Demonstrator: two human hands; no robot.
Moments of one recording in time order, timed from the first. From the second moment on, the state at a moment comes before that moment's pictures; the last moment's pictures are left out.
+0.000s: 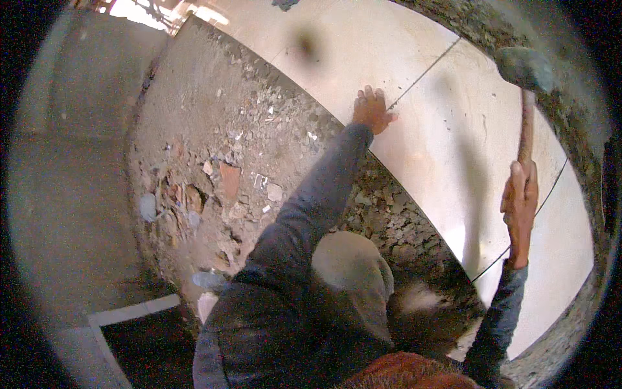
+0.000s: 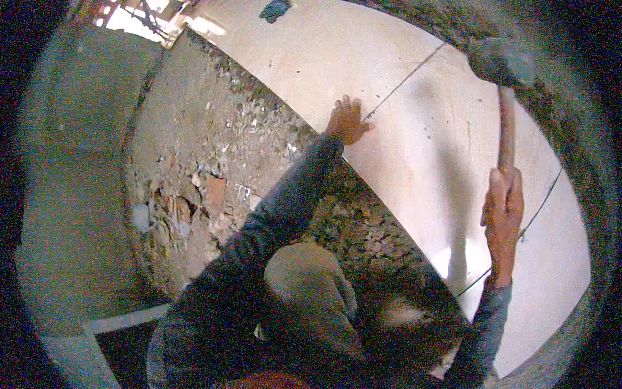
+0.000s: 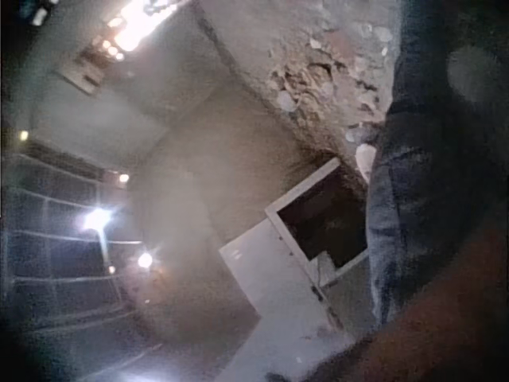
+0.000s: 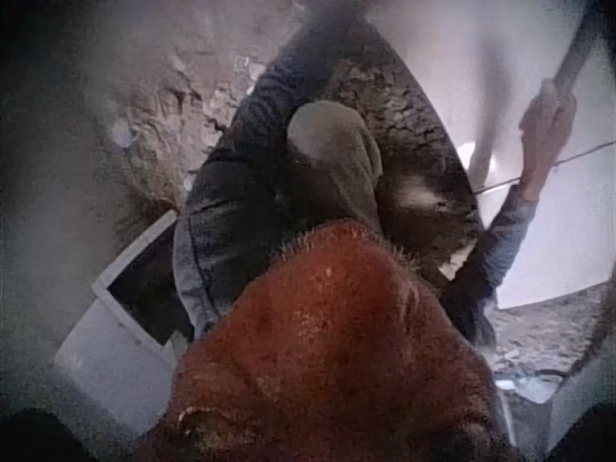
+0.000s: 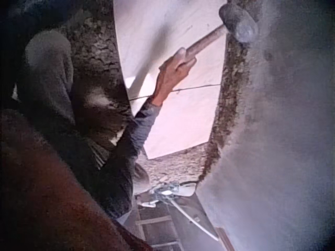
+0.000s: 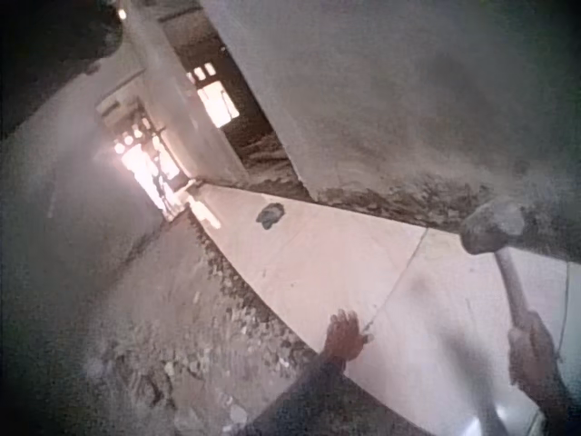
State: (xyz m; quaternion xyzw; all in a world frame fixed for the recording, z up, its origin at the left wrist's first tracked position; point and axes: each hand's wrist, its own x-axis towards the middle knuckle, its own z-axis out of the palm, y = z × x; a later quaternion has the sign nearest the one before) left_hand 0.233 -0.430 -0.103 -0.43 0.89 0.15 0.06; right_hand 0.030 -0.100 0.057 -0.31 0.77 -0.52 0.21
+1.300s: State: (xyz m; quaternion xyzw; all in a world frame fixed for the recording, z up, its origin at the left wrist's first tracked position) left_hand 0.153 -0.312 -0.135 -0.45 0.84 -0.26 -0.17; right_hand 0.023 -0.063 0.056 -0.31 0.78 -0.51 0.20
